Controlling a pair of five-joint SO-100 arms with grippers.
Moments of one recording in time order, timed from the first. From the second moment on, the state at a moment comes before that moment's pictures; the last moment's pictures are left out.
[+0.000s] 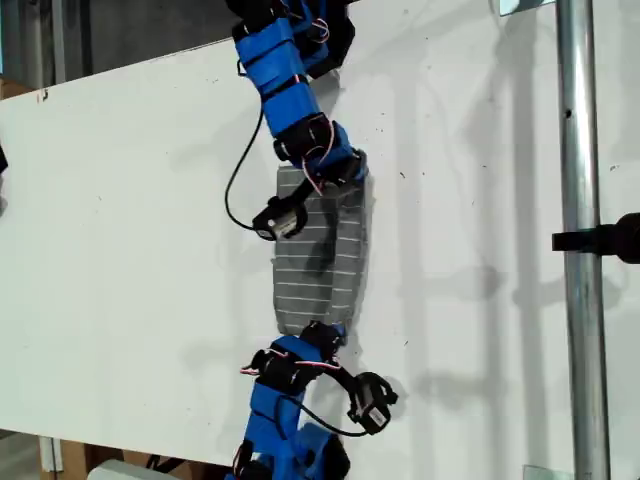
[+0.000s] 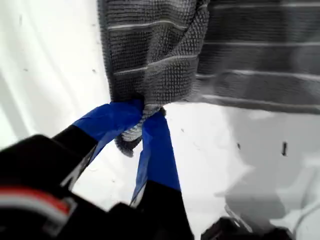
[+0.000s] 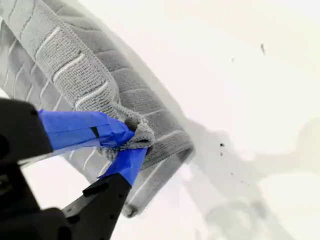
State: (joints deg) arm 0 8.0 83.8 77.7 93.3 -77.7; arm 1 -16.1 88.6 88.9 85.9 52.7
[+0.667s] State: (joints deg) arm 0 -25.6 101.0 94.9 78.8 -49.8; arm 1 23.3 126.5 113.9 76.3 29.9
